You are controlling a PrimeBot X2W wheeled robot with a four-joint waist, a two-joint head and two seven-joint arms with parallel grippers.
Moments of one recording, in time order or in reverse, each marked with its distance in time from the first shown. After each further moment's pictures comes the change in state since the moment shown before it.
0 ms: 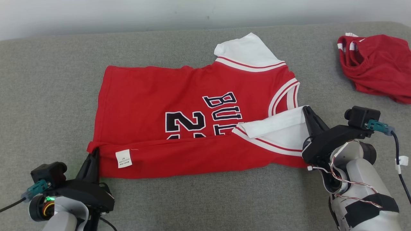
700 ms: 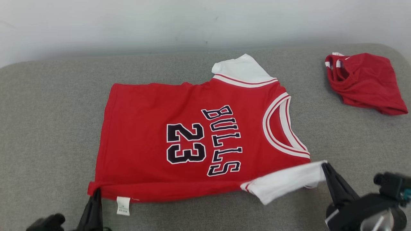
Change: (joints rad) left arm 0.365 -0.044 0.066 -0.312 -0.061 0.063 -0.061; right arm 0.602 0.067 -0.136 -0.671 0.014 0.000 0.192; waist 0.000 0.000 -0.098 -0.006
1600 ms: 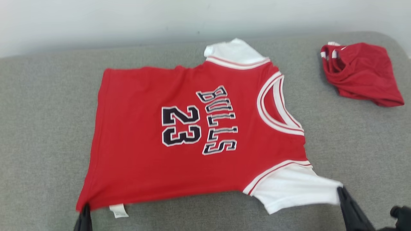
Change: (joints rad) left arm 0.046 0.060 -0.031 -0.037 -0.186 0.063 -0.035; right arm 0.129 0.013 -0.037 -0.019 0.005 0.000 -0.140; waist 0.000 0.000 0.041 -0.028
